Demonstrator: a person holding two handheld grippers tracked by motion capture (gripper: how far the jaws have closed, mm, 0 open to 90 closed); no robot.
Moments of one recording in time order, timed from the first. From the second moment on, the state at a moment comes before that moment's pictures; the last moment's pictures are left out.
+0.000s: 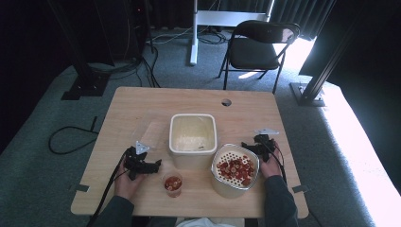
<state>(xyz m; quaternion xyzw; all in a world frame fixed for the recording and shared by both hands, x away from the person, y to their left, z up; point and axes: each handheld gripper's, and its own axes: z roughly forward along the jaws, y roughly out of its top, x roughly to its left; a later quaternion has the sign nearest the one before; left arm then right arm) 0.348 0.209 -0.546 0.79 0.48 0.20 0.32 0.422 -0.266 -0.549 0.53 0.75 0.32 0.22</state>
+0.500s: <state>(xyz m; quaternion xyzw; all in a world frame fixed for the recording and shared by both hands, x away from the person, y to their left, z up) 0.345 0.213 -0.544 0.80 0.47 0.20 0.32 0.420 -0.265 -0.549 0.53 0.75 0.32 0.22</state>
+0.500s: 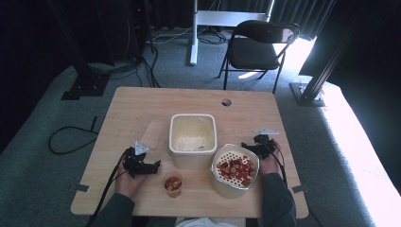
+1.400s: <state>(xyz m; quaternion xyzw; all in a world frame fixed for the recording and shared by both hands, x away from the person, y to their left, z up) 0.332 0.247 -0.502 0.79 0.47 0.19 0.34 0.409 -0.270 -0.549 0.53 0.75 0.32 0.22</state>
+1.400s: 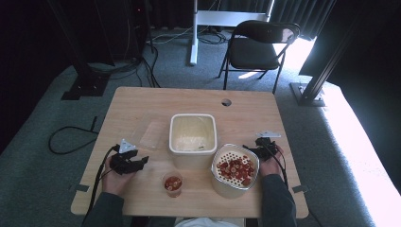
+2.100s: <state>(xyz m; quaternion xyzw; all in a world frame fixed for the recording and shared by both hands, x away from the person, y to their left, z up) 0.382 0.265 -0.455 0.77 0.47 0.24 0.36 0.409 -0.270 -0.549 0.53 0.75 0.32 0.22</state>
